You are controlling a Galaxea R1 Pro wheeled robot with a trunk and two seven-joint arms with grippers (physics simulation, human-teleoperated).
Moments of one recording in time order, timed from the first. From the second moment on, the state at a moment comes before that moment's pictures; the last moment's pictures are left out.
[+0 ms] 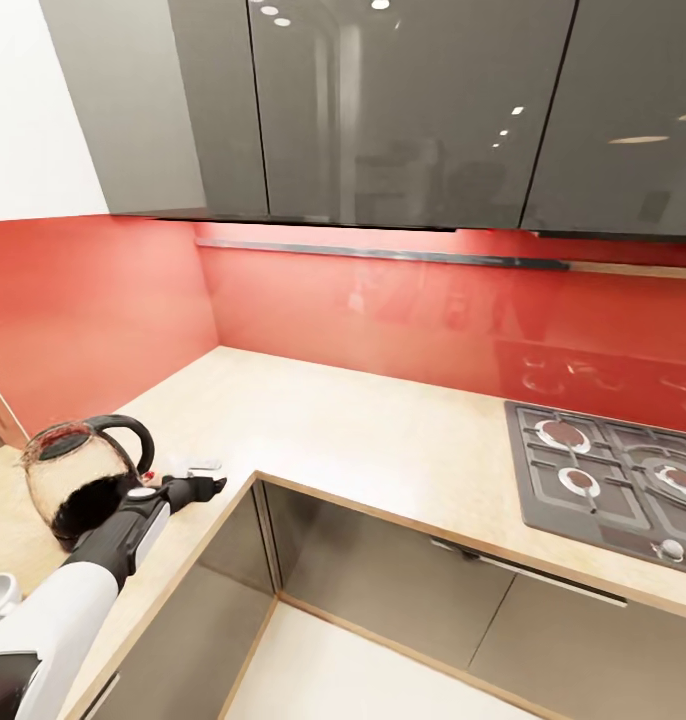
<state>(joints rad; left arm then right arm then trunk) -0.82 0.18 0.00 -0.55 0.01 0.25 -0.19 -0.02 -0.08 0.01 -0.16 0.03 -0.05 0.00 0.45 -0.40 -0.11</state>
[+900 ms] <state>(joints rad) -0.80 0.18 0.00 -0.55 0.01 0.25 -0.19 -0.02 -0.08 0.01 -0.16 0.03 -0.05 0.00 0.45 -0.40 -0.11</state>
